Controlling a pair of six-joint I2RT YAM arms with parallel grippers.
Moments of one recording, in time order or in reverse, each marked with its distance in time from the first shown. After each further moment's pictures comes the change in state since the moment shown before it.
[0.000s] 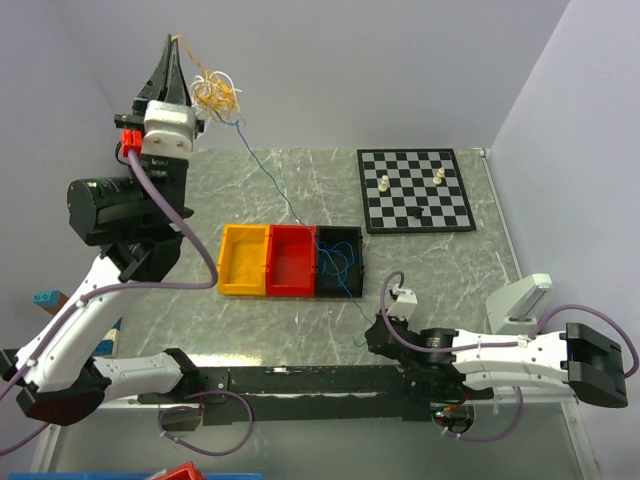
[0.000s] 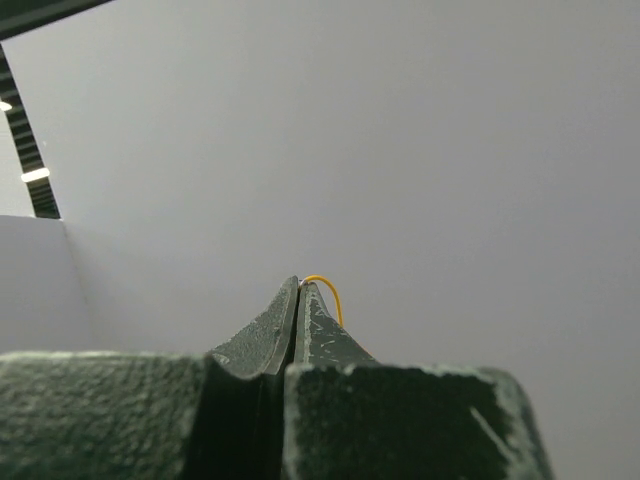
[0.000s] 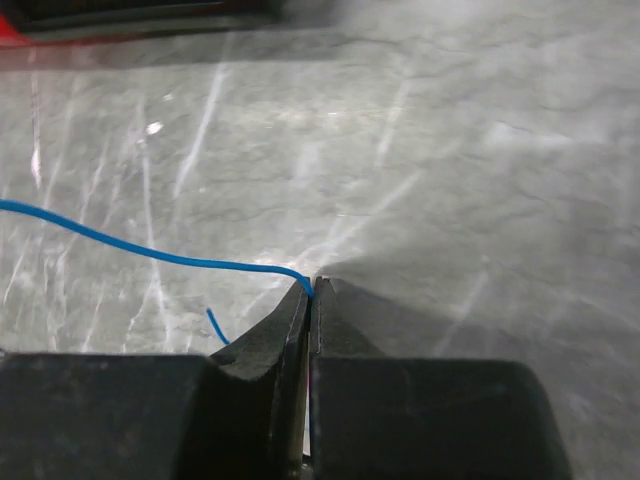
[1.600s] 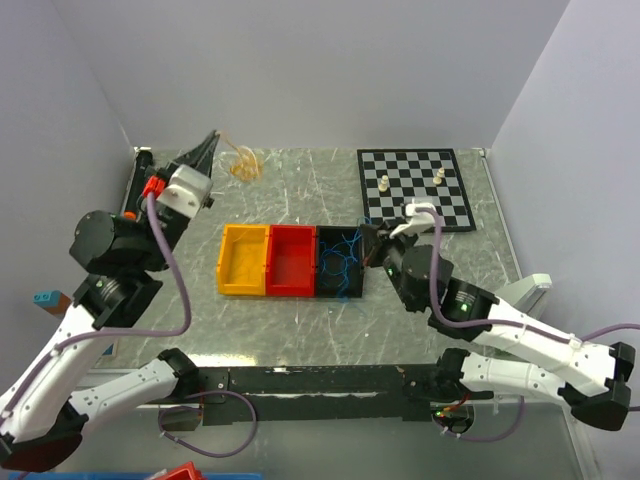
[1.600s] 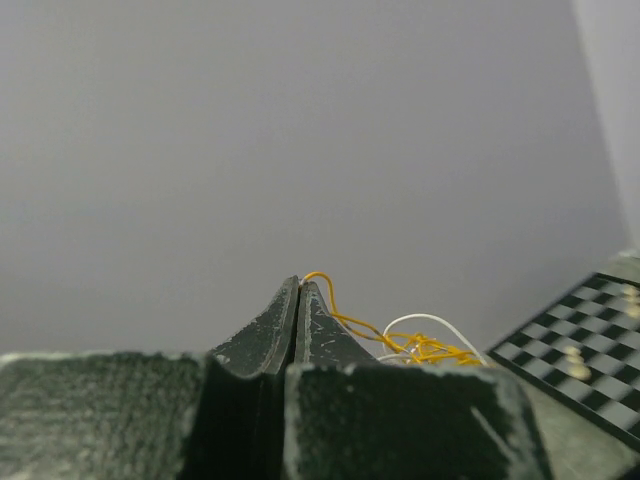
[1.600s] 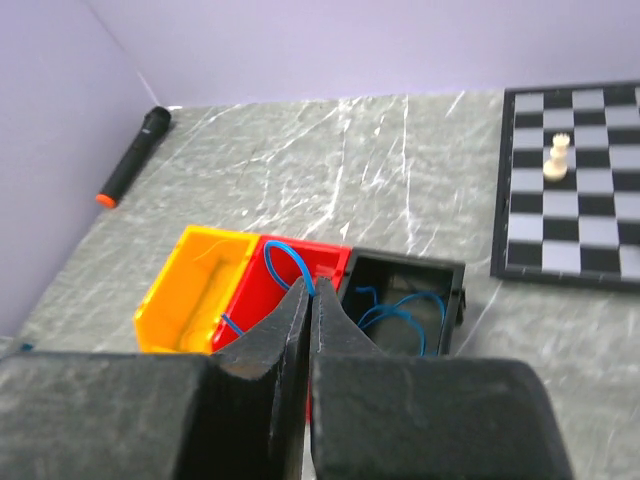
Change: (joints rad) left arm 0.066 -0.270 -0.319 -0.396 0.175 -0.232; right arm -0.198 -0.010 0.647 0.171 0.173 -0.785
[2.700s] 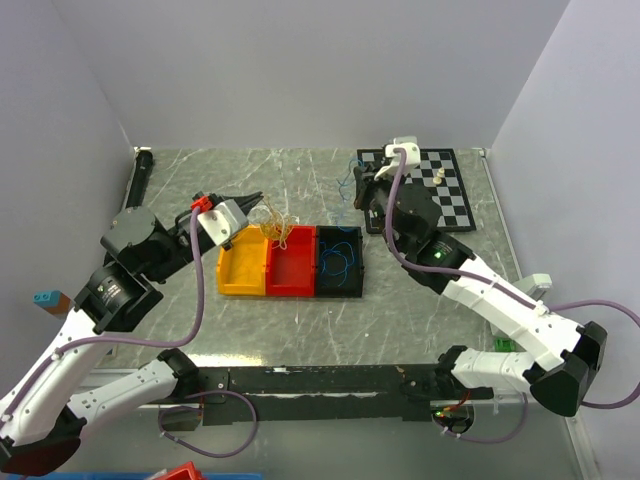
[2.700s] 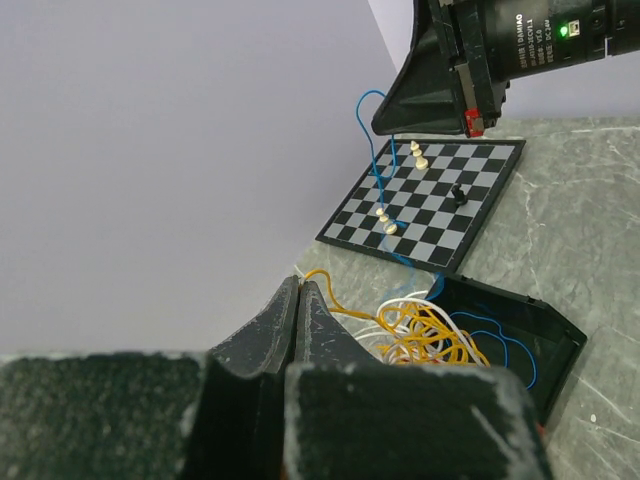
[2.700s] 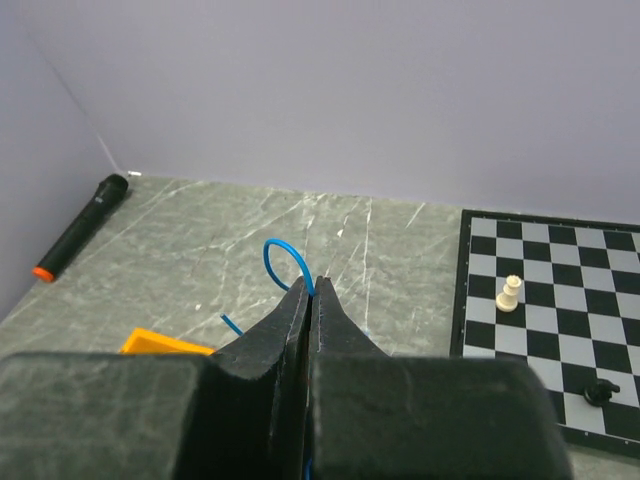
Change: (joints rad) left arm 0.000 -0.047 -0.051 -0.401 0.330 -0.108; right arm -0.283 0.304 0.271 0.183 -0.238 -0.270
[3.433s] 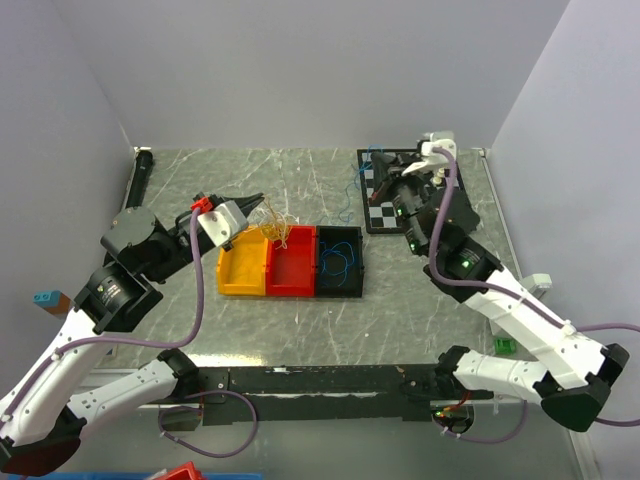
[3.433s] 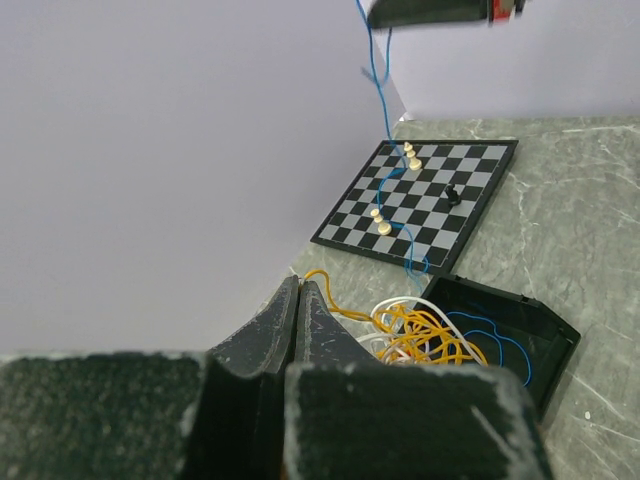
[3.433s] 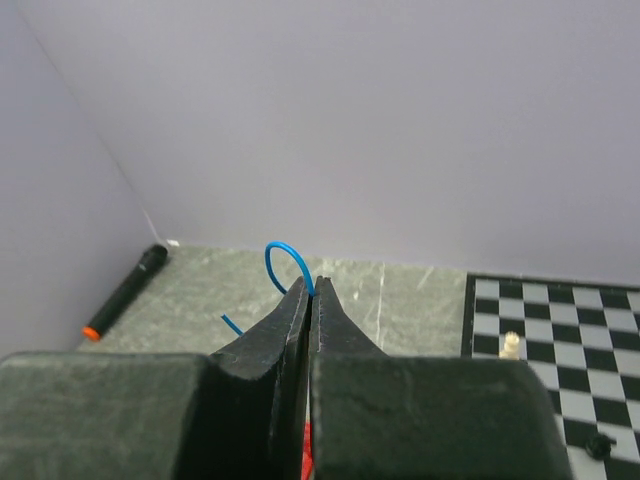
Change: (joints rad) left arm 0.000 0.000 0.000 -0.004 0.014 -0.001; right arm -0.009 -0.107 0.032 0.025 -0.015 -0.024
